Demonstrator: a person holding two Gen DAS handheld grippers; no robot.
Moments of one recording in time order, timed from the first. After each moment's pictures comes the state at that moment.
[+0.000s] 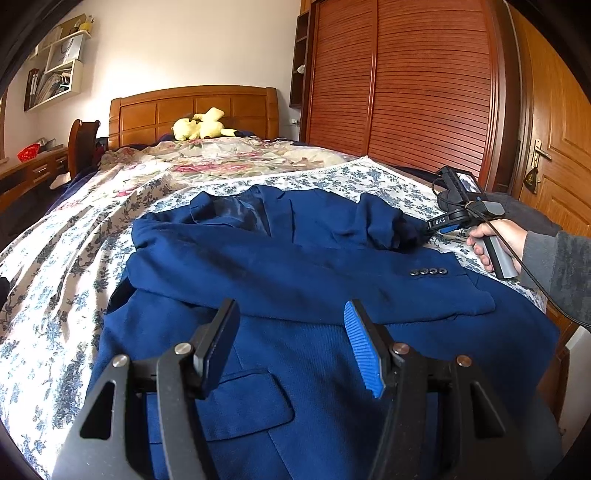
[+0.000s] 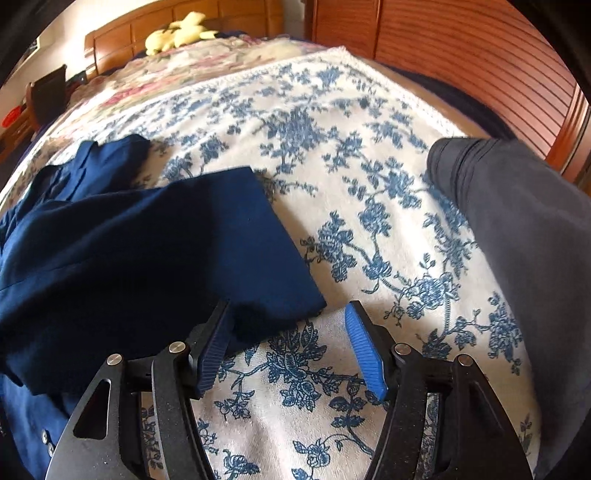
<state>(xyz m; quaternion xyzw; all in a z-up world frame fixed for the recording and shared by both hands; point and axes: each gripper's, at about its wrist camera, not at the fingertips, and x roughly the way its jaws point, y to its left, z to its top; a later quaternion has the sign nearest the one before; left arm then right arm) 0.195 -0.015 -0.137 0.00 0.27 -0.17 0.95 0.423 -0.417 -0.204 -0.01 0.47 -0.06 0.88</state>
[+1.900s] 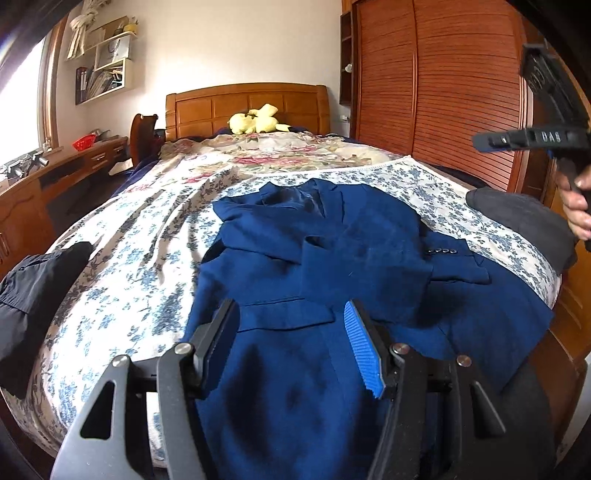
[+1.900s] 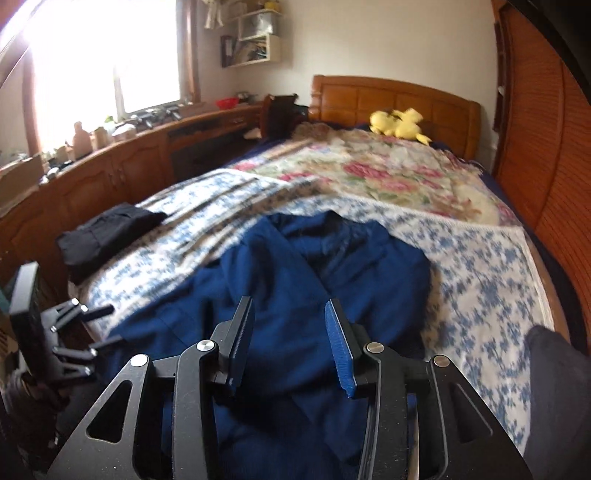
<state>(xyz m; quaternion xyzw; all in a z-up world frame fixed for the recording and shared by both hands) 0.096 0.023 -0.106 0.00 0.29 -0.06 0.96 0.221 -0.221 -0.030 -0.11 0.32 0.28 0.90</state>
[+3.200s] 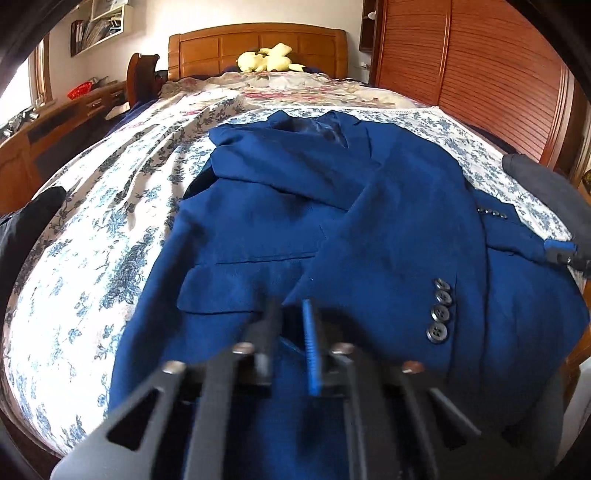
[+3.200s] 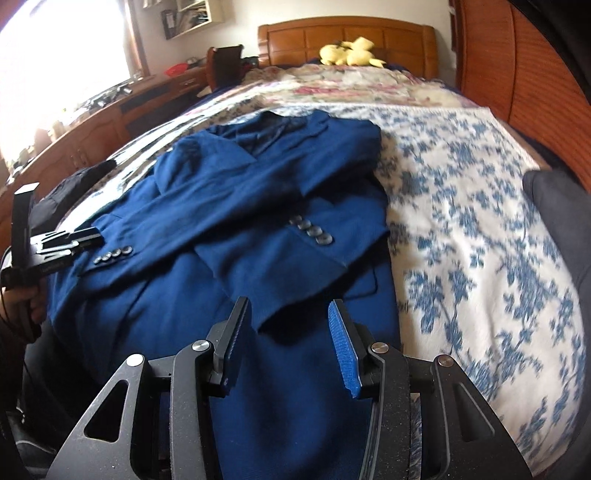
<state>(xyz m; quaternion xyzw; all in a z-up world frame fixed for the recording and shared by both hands) 0.166 0.028 -0.171 -0.02 0.39 -0.05 0.92 0.203 -0.317 -0.180 -0.05 0.41 0.23 0.88</state>
